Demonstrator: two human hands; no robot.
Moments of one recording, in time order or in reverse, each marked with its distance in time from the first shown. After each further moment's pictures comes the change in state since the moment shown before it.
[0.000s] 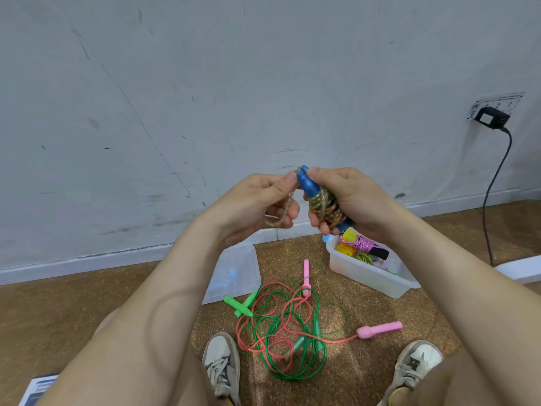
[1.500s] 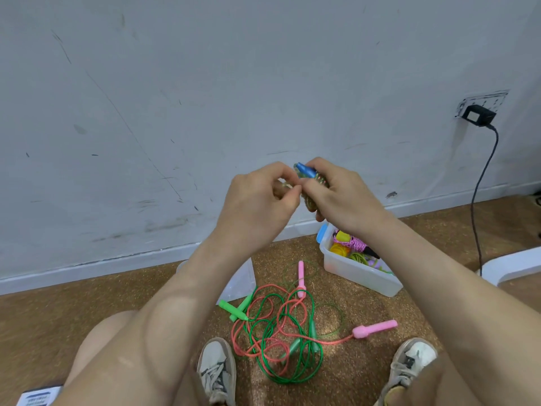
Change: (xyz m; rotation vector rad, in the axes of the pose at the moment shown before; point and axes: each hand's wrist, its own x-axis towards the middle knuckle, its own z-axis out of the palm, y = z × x) left_hand 0.007 -0.004 0.032 0.714 0.526 0.444; right_hand 0.008 0.011 -0.008 -0.577 0.309 -0.195
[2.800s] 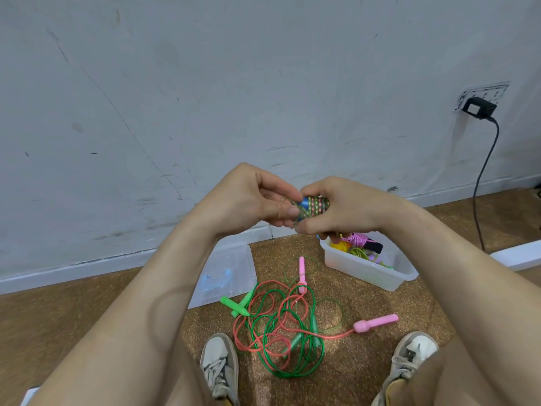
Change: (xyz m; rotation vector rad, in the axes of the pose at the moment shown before) left_hand 0.010 0.002 -0.027 -0.337 -0.478 -0.289; right_hand -0.007 -0.003 -0.017 -0.027 -0.518 0.061
